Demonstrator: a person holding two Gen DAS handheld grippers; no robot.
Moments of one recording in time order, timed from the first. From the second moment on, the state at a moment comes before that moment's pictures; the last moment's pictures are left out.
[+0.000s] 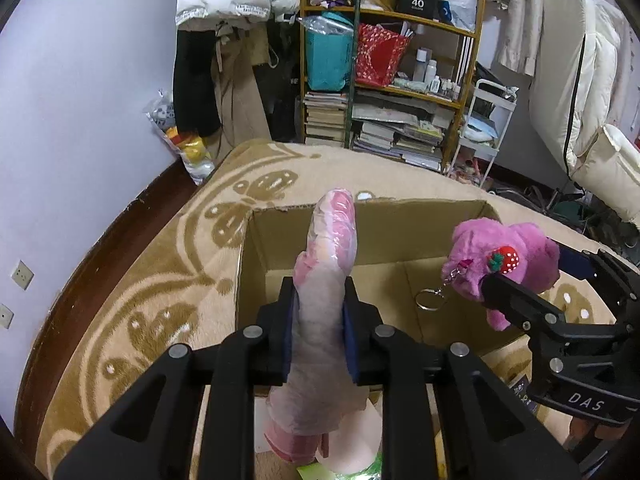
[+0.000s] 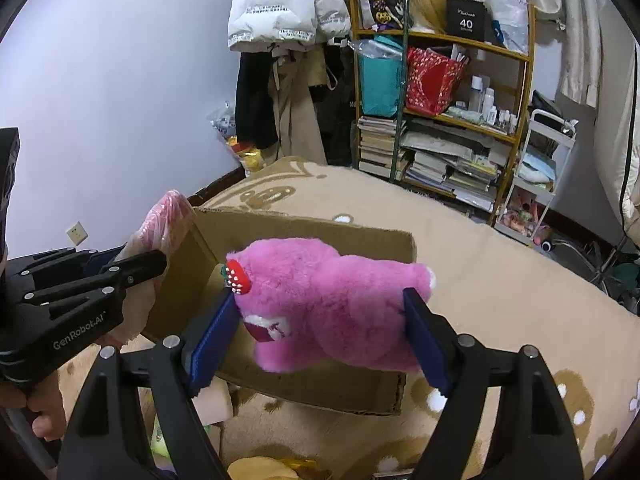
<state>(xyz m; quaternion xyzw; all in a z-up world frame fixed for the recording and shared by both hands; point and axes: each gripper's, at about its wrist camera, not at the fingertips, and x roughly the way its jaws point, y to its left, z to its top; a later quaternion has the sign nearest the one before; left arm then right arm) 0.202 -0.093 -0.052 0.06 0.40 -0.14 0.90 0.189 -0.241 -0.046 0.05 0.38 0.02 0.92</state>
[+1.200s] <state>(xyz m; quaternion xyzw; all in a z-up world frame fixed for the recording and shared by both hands) 0.126 -0.047 -0.014 0.01 0.39 -0.10 0.92 0.115 -0.255 -0.012 0.14 0.39 0.00 0.91</state>
